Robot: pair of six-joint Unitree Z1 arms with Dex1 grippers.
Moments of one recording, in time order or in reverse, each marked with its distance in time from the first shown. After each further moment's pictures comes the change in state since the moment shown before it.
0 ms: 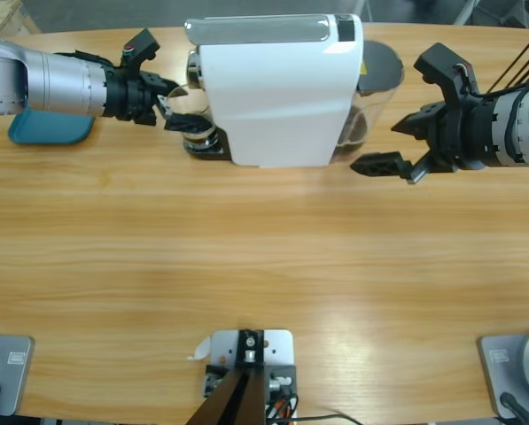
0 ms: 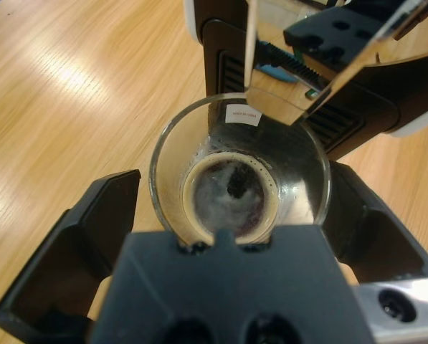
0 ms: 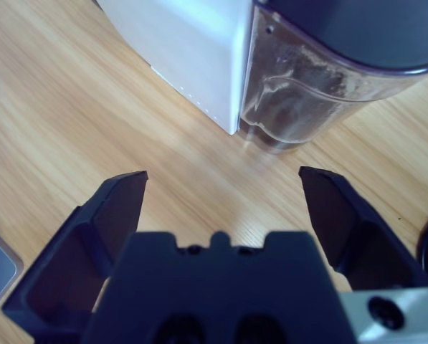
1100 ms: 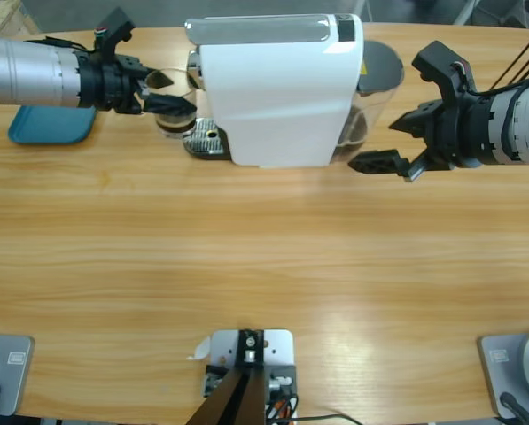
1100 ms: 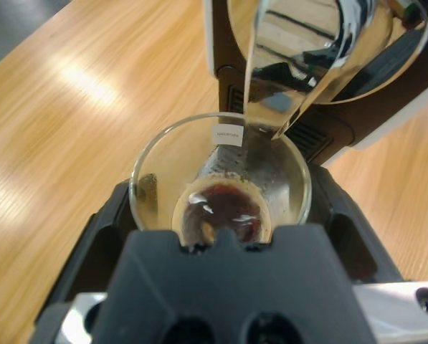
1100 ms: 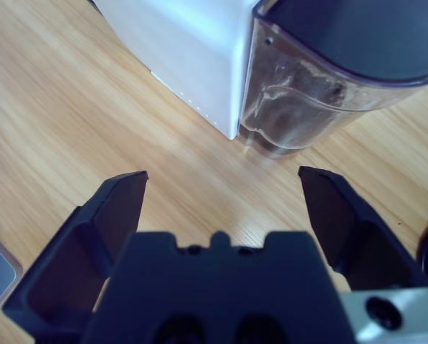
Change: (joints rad) arm 0 0.016 -0.105 0.042 0.000 0.026 -0.039; arm 1 0.000 0.007 0.003 -0.018 0.000 0.000
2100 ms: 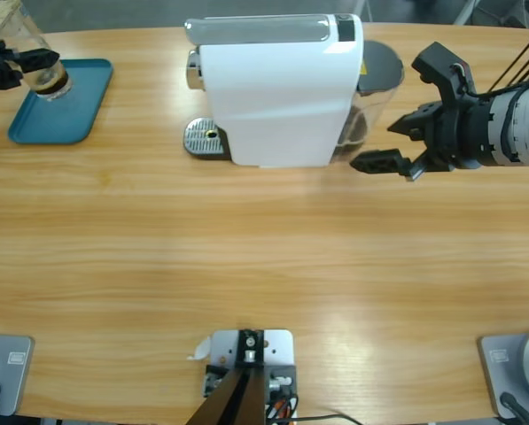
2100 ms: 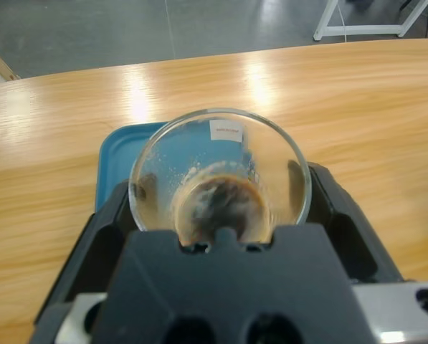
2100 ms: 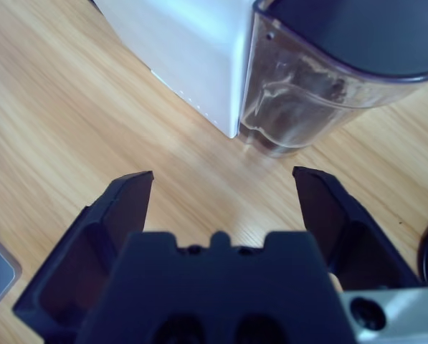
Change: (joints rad) arm 0 0.441 -0.011 0.233 -0.409 0.278 -0.262; arm 1 0.000 0.000 0.007 -0.004 0.000 0.000
